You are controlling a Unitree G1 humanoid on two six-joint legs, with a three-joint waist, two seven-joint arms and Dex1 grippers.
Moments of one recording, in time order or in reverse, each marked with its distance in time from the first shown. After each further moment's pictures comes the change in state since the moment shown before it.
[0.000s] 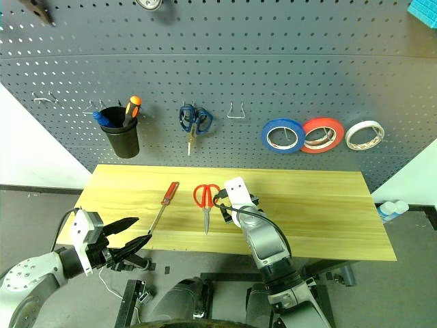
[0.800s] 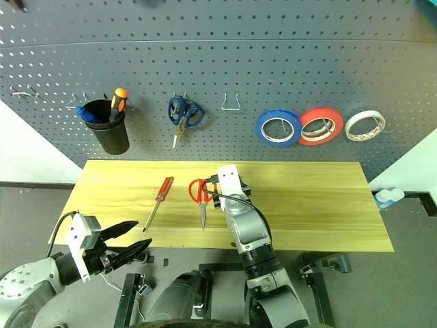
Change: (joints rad) left arm 0.088 -0.004 0.019 -0.109 -0.027 0.029 0.012; right arm -0.121 0.176 -0.076 0.106 -0.022 0.001 -0.184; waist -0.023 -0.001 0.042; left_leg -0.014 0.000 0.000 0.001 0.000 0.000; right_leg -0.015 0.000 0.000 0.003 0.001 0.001
